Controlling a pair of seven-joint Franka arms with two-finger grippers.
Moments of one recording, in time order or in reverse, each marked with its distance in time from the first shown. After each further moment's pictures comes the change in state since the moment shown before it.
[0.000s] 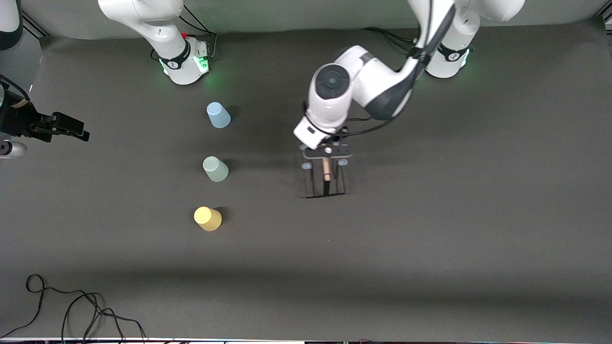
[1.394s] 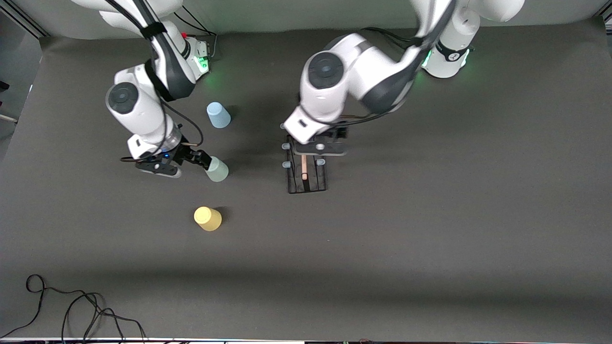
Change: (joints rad) left arm 0.067 -0.085 0.032 0.105 0.002 -0.233 0.159; right arm 0.336 0.044 0.011 -0.799 0.000 1.036 0.485
